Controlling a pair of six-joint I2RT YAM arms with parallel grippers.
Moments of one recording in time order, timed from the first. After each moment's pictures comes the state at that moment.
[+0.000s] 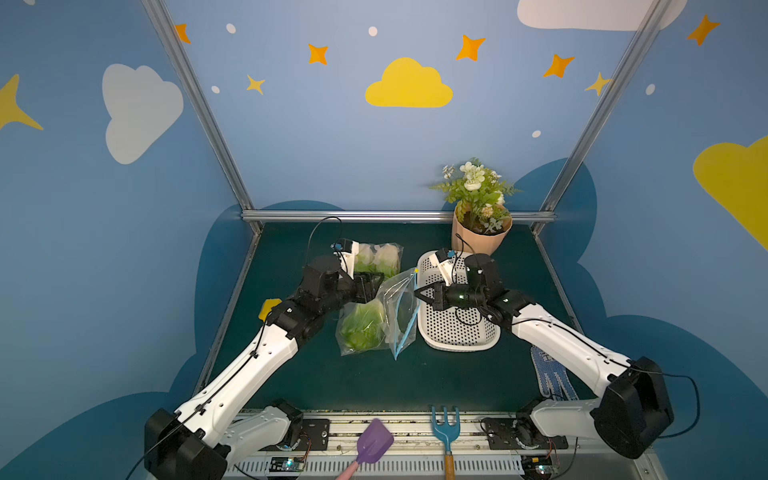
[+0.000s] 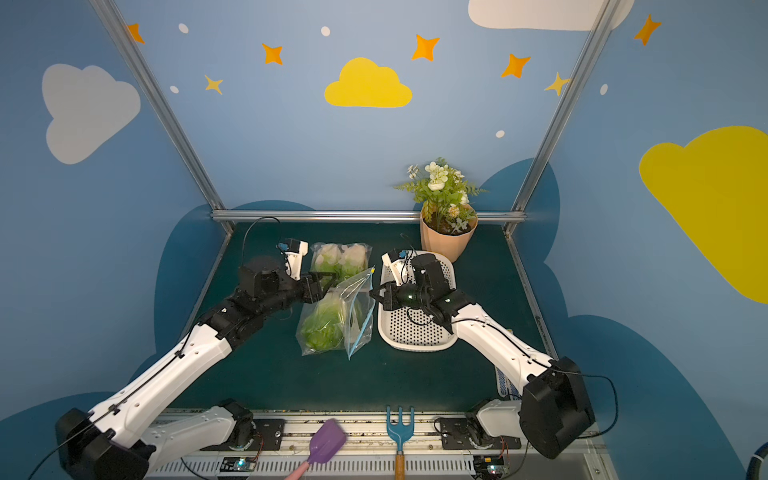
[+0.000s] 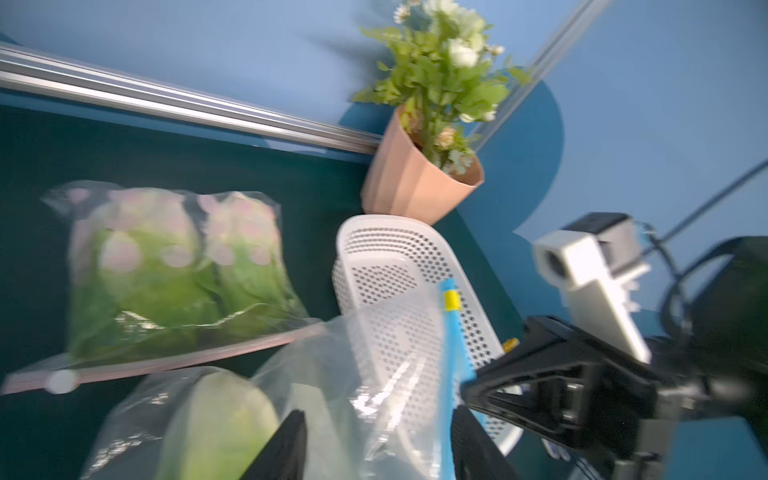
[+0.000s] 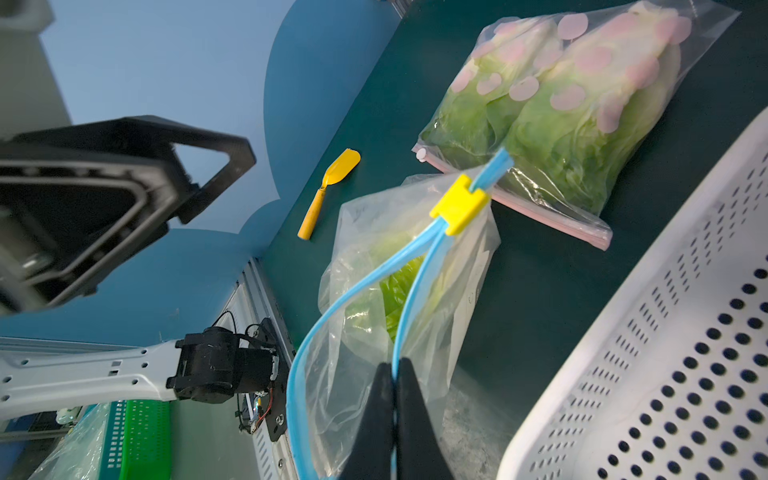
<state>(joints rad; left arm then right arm) -0.57 1.10 1.00 -0.29 0.18 -0.48 0.61 1.32 0.97 -0.19 -0.59 0.43</state>
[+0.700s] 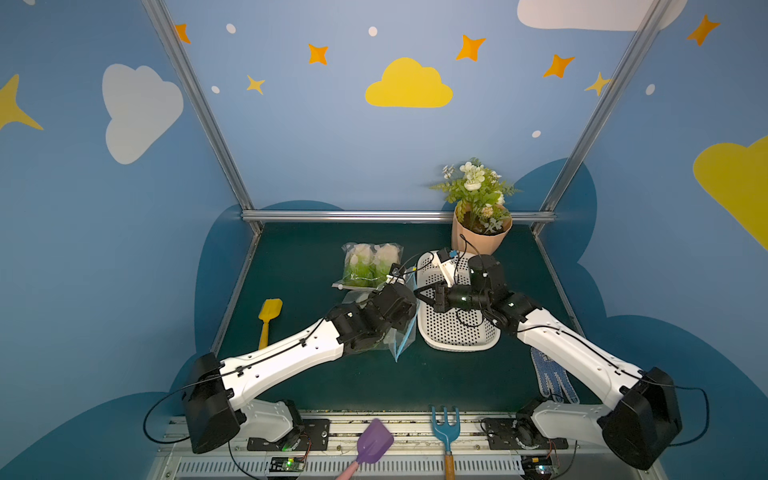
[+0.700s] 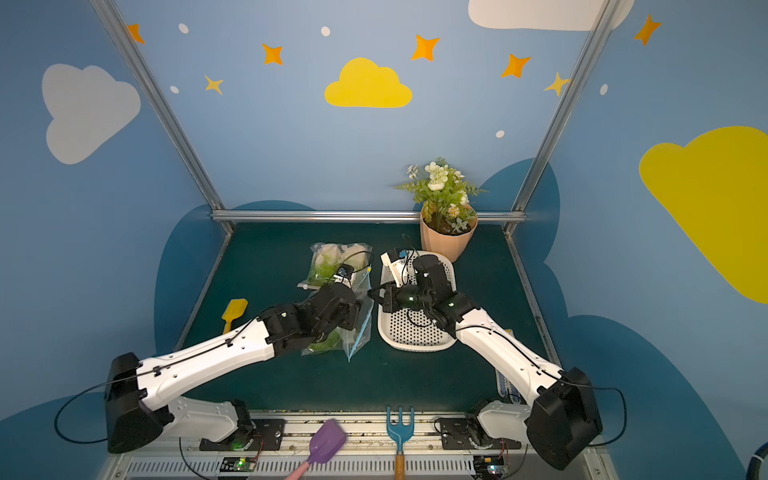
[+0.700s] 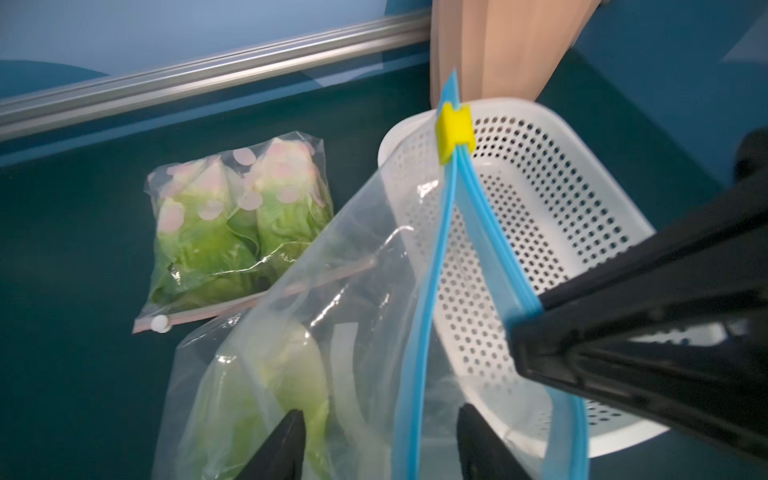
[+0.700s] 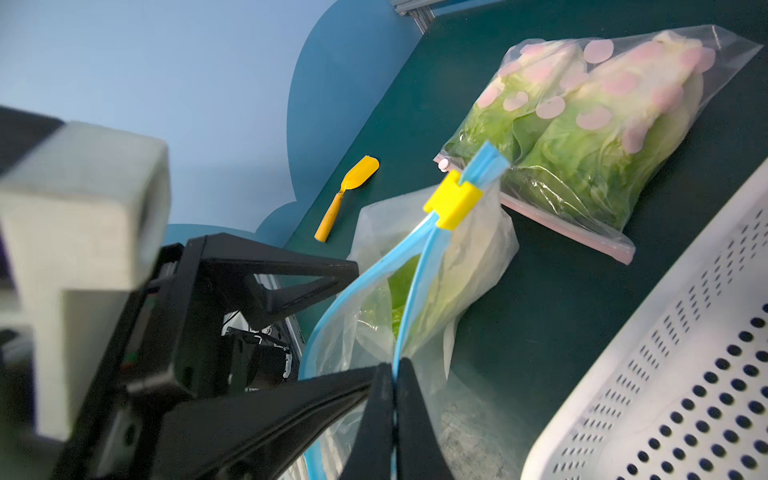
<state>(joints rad) -0.99 1.37 1.16 -0.57 -0.51 -0.45 0.63 1.26 0.97 -0.19 -0.58 0.44</state>
